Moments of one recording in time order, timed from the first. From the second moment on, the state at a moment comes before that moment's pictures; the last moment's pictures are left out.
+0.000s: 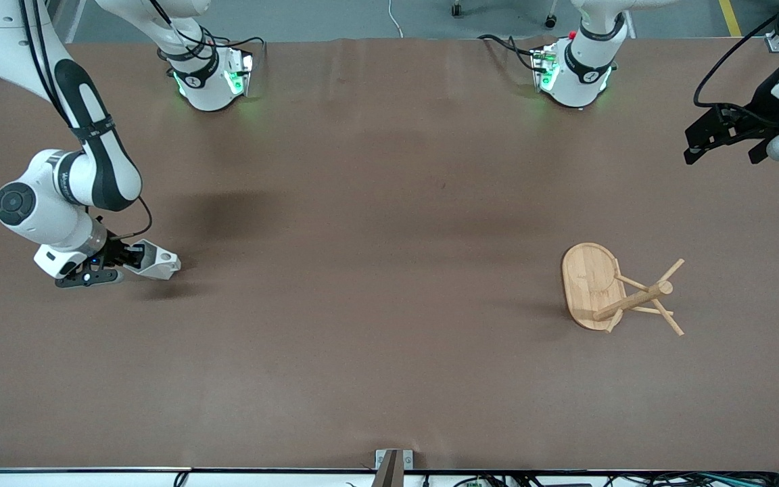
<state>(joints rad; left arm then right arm) 0.05 -0.07 -0.14 -1.58 0.00 1.55 -0.09 -0.06 0.34 -0.09 -2.18 0.00 2.51 -0.30</state>
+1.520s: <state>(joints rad) -0.05 -0.01 -0.20 -1.55 -0.09 1.55 -0.08 0.14 0.37 0.27 -1.71 1.15 1.78 -0.29</state>
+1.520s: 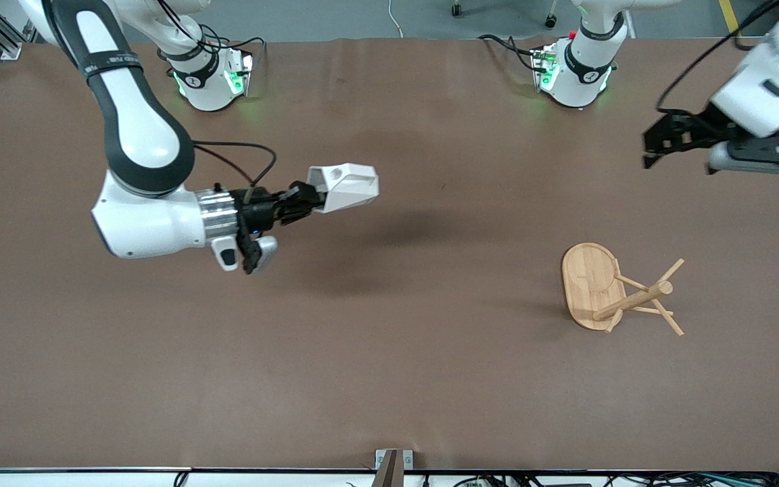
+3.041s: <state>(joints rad) -0.17 0.05 -0.53 -1.73 -0.31 2.06 0.48 0.27 0.37 0.27 -1.71 1.29 1.87 -0.23</state>
